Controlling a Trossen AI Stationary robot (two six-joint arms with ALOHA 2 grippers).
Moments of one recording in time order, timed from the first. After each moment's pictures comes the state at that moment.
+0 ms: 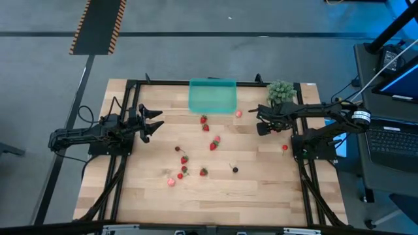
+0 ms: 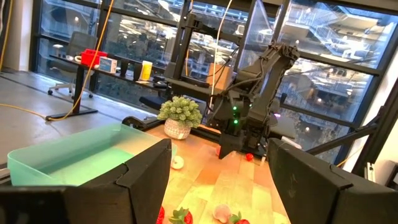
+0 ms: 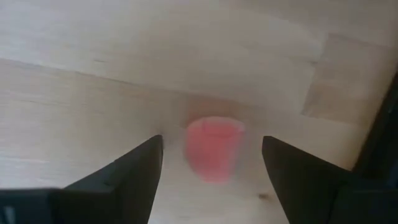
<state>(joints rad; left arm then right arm) 0.14 0.00 0.02 0.14 -0.19 -0.26 -0.44 1.36 0.58 -0.82 0.14 0.94</state>
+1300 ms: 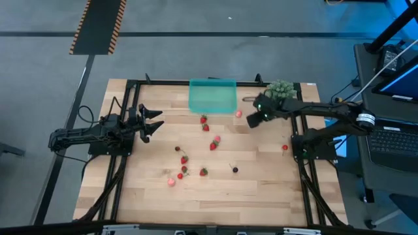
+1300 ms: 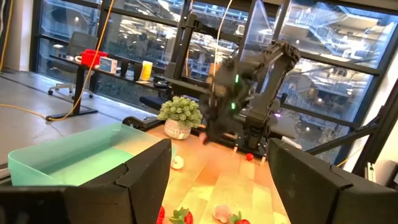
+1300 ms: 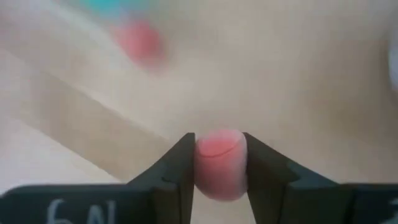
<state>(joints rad) 0.14 0.00 0.02 0.14 -0.19 -0.26 -0.45 1.28 0.70 -0.52 0.15 0.58</state>
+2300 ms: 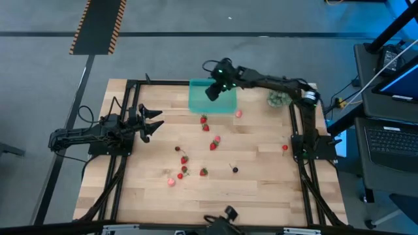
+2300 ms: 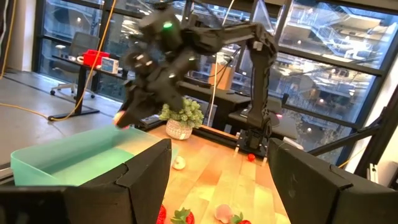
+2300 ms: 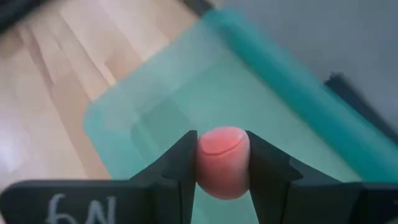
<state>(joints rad) 0.14 0.00 0.02 0.14 -0.20 -0.26 -0.53 2.03 1.62 -0.44 -0.09 0.21</state>
